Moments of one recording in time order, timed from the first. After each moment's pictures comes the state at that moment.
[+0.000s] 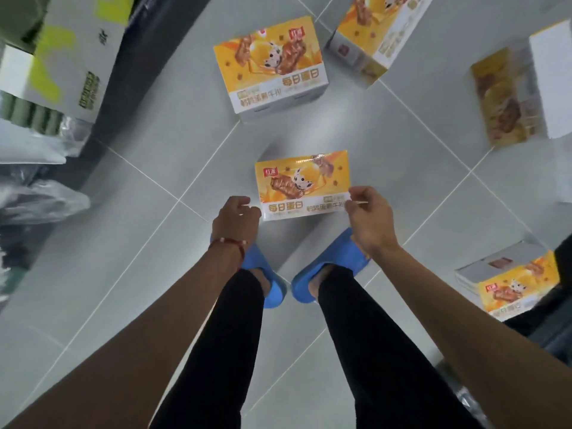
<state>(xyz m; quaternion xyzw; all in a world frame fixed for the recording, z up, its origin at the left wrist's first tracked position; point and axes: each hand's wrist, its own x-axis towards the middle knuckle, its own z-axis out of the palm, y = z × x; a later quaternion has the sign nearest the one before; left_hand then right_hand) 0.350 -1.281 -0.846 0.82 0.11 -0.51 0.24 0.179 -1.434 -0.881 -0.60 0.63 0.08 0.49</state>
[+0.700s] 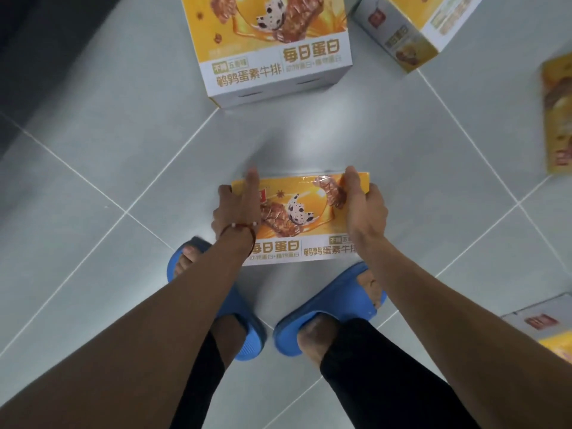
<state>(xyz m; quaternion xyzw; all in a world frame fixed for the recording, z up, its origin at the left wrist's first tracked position) 0.347 -1.343 -1.035 0.84 0.23 -0.44 0.23 0.219 -1.474 -1.044 -0.53 0.70 0.08 0.47</state>
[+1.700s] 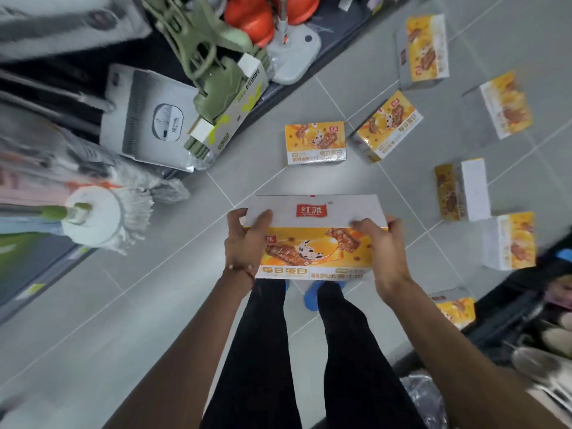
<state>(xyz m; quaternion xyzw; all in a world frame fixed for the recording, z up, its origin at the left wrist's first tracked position) 0.377 -1.221 -0.541 0.74 0.25 -0.41 0.47 0.260 -1.397 -0.519 -0.48 0.62 0.05 0.62</state>
